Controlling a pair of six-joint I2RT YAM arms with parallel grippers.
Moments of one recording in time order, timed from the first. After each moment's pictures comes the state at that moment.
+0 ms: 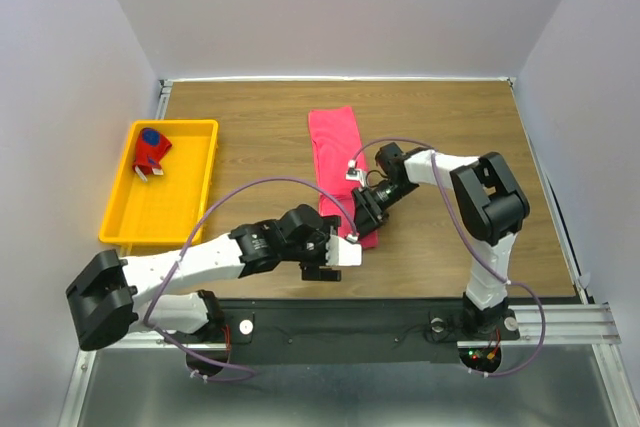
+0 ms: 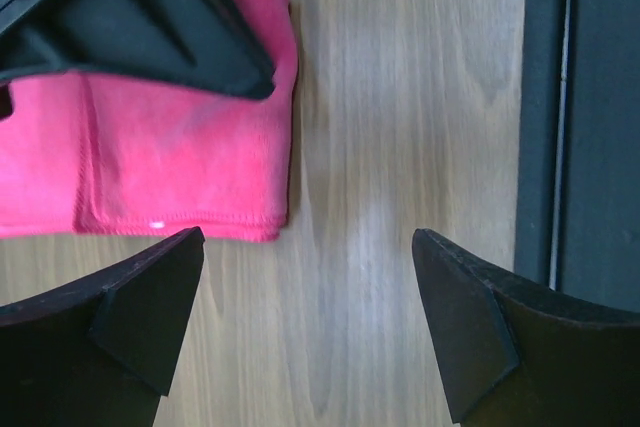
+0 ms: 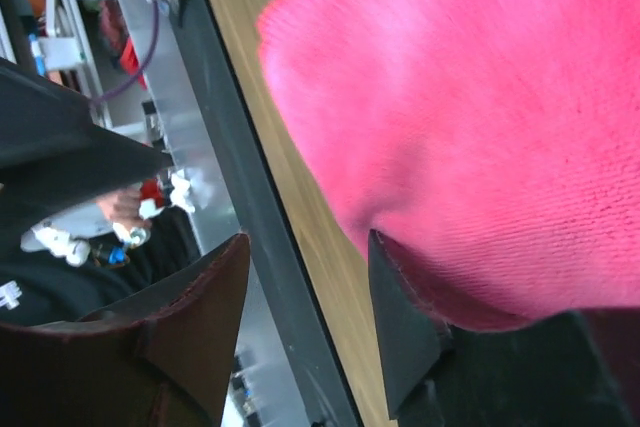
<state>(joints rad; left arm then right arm) -1.05 1.12 0.66 -0.28 0.17 0.58 0.45 1.99 1.18 -0.77 -1.08 -0.21</state>
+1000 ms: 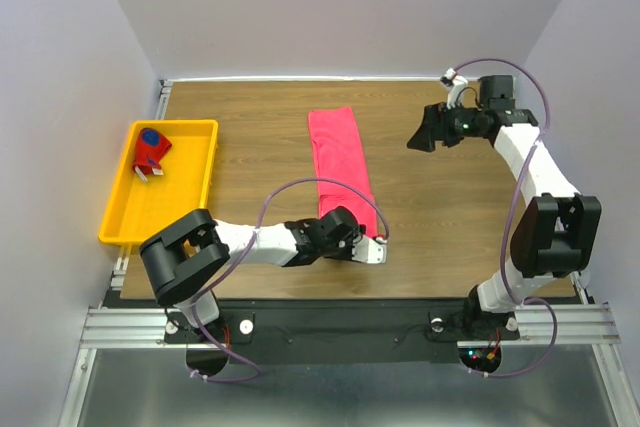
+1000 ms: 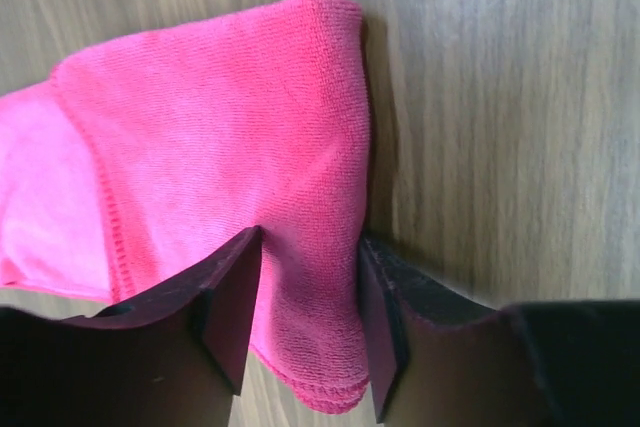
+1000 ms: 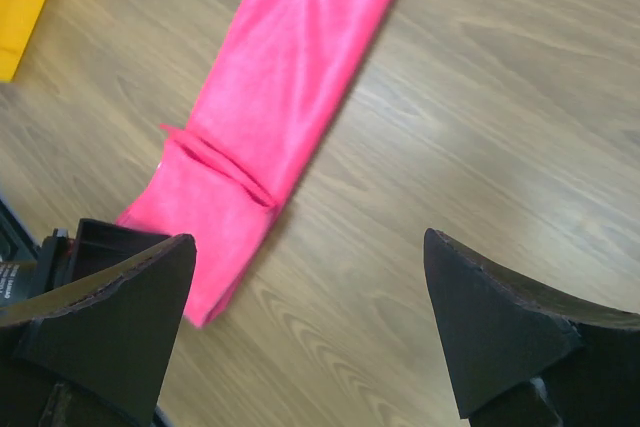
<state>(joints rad) -1.09 1.61 0.74 0.07 -0.06 0.75 0.02 1.60 1.39 -0.63 -0.73 -0.16</state>
